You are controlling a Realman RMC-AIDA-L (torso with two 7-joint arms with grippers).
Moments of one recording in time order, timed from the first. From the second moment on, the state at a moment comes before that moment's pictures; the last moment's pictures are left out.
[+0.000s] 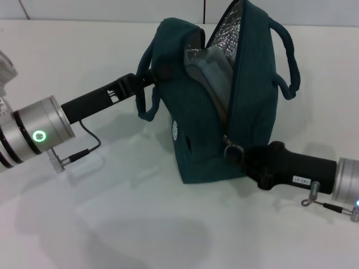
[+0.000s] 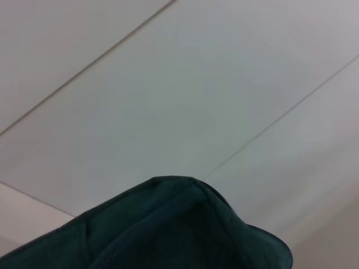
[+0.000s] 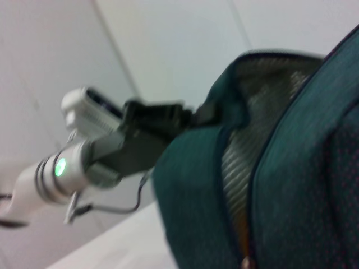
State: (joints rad) left arm -0.44 -2.08 1.00 0.44 1.31 1.47 -1.76; right arm 0.51 2.03 -1.74 -0.32 -0.87 -1.28 1.15
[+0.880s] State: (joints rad) left arm -0.46 -2.08 1.00 0.44 1.34 1.55 -1.66; right arm 0.47 2.01 -1.74 -0.32 -0.78 -1.42 1.03
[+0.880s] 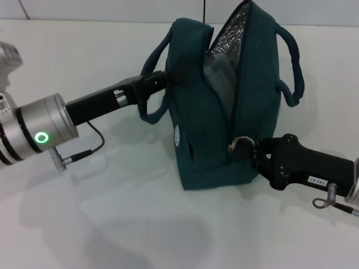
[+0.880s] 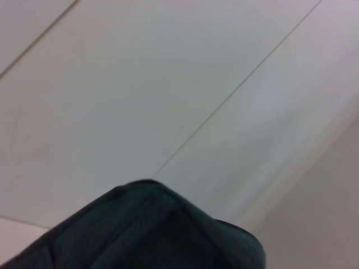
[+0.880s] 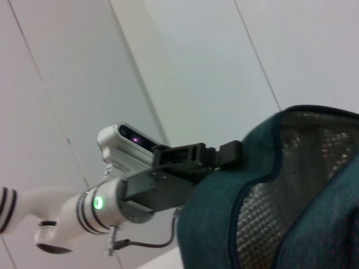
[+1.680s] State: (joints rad) left arm -0.39 -2.07 0.93 0.44 1.31 1.64 -1.36; right arm 0.51 2.00 -1.72 -0.32 -0.81 -1.52 1.03
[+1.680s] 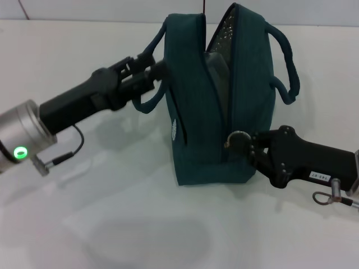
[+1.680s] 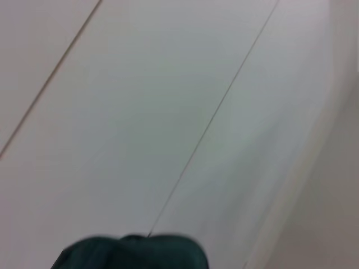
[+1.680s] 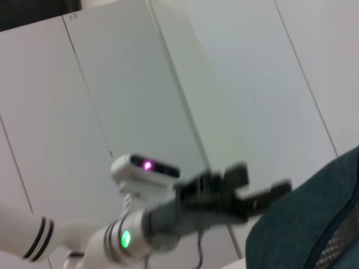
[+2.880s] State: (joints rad) left arm -0.35 -2.09 0.97 0.15 1.33 1.64 -0.91; right arm 0.60 2.03 -1.58 -0.40 -0.78 -1.52 0.95
